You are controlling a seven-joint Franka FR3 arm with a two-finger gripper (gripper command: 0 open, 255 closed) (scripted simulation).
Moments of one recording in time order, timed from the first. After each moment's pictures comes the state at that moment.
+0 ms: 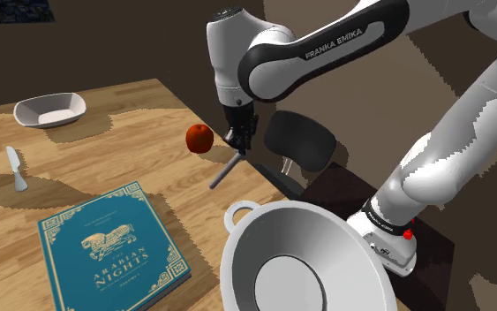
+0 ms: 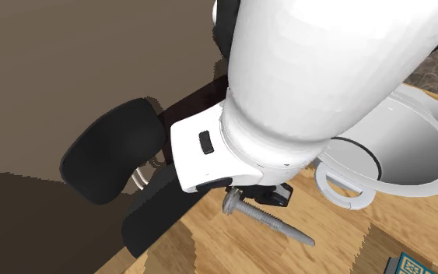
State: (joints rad) arm 0.00 -0.03 0.54 -2.19 -0.08 1.94 0.44
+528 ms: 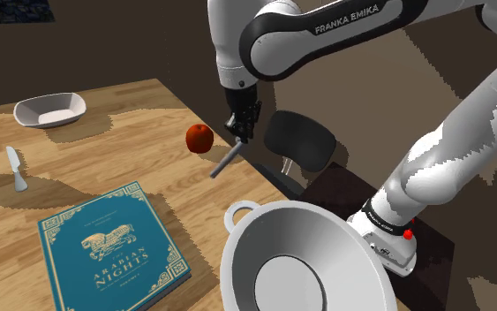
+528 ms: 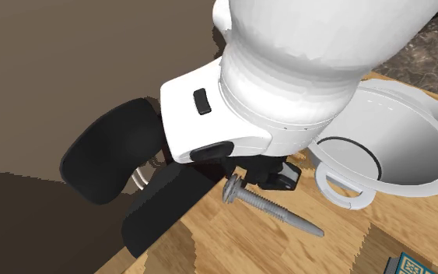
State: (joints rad) arm 0.00 -0.09 0.53 -2.13 -0.05 1.84 0.41
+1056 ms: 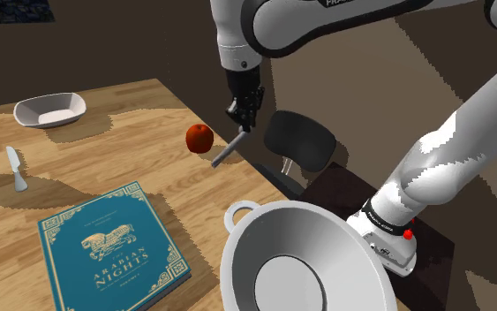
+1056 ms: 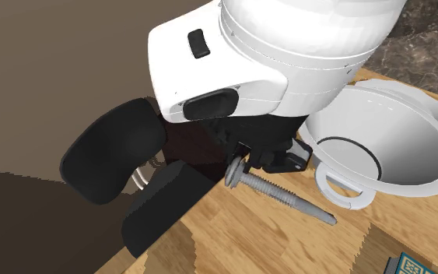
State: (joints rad) arm 0.00 -0.12 0.52 -2.05 -0.03 1.74 0.39
